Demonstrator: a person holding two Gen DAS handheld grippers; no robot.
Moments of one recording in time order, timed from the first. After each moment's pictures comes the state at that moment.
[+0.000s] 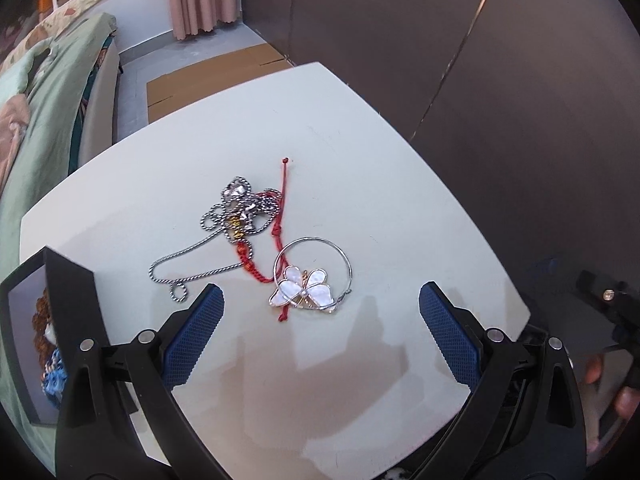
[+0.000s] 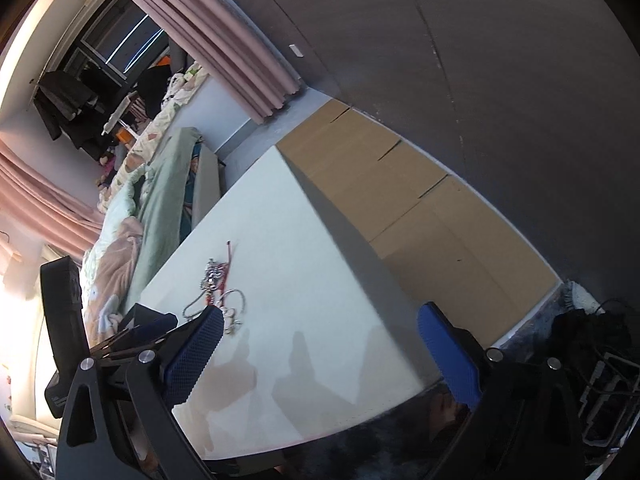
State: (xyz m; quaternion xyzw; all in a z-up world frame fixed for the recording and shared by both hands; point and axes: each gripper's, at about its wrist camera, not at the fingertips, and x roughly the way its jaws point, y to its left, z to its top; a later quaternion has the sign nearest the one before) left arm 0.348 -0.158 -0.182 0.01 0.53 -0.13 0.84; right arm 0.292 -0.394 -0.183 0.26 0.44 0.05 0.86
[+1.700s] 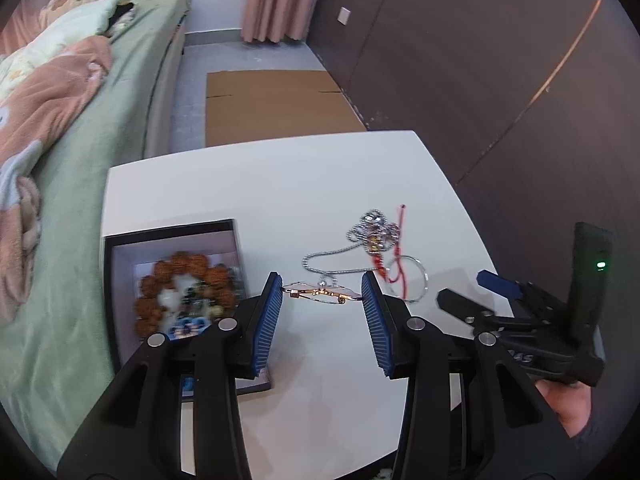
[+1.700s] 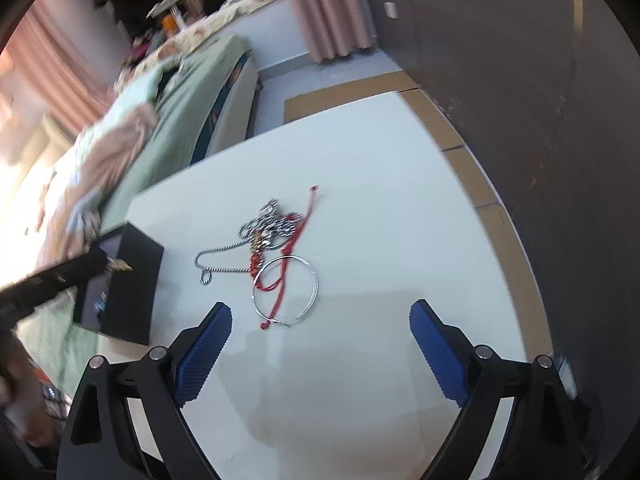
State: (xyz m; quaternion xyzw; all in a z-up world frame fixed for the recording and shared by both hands) left arm 0.326 -0.016 -0.135 -0.11 0.49 -0.07 0.86; right arm 0.359 -0.244 -0.192 0.04 0.51 0.14 0.85
